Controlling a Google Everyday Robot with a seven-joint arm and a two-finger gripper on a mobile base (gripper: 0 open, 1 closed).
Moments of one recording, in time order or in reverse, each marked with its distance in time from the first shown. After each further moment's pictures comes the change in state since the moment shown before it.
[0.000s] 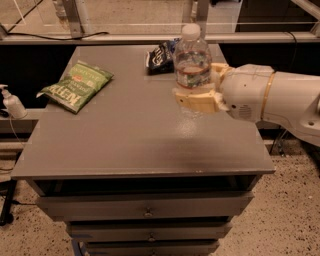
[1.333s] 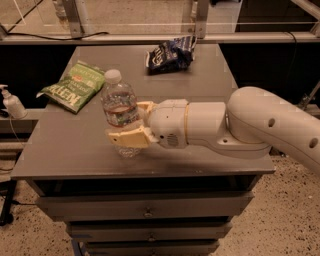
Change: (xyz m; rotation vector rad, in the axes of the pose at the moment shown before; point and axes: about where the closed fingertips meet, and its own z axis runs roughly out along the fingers) arm 0.022 0.121 0.108 -0.332 -0.028 0.160
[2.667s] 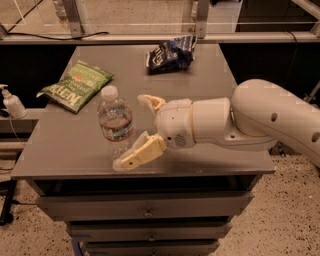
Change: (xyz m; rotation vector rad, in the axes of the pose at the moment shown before) arm 0.015 0.001 -0.014 -0.049 0.088 -0.032
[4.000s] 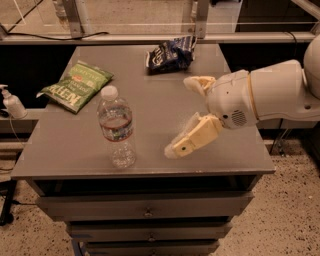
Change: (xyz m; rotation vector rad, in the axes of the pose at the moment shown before) arm -0.007 -0.019 -0.107 0.087 0.230 -0.008
